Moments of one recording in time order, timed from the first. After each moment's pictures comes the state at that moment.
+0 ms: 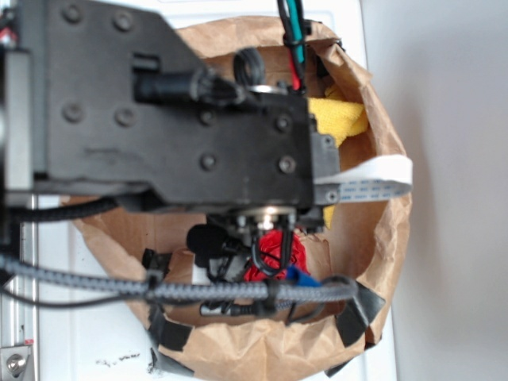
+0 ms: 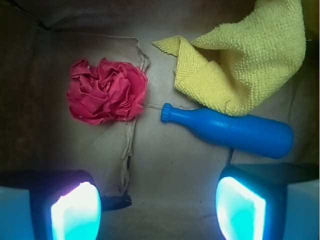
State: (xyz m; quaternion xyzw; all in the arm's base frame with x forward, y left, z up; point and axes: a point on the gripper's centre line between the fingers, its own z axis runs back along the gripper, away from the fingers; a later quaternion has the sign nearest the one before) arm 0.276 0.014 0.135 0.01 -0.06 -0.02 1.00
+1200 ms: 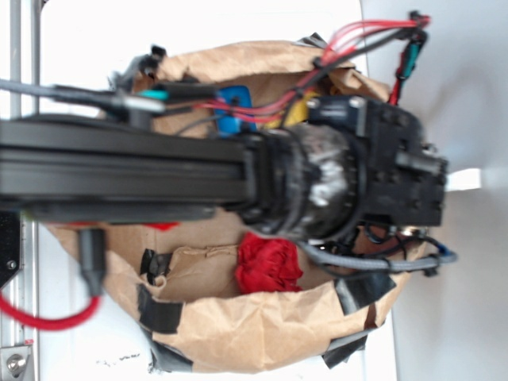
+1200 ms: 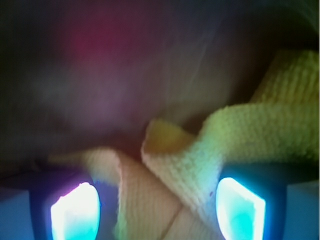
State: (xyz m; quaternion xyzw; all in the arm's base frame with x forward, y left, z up) arm 0.366 0.052 0.042 0.11 -0.05 0.04 0.99
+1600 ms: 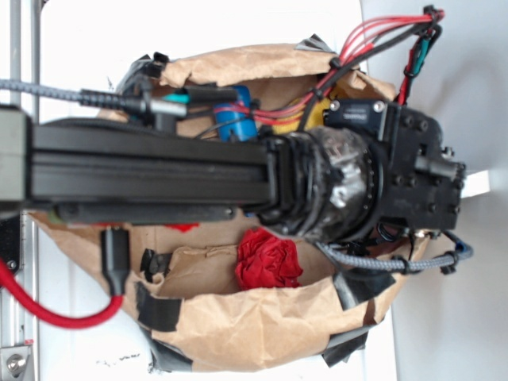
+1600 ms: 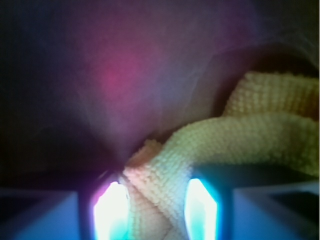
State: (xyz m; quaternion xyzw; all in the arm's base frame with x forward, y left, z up) arm 0.369 0.053 0.041 0.12 -0.06 0.05 0.99
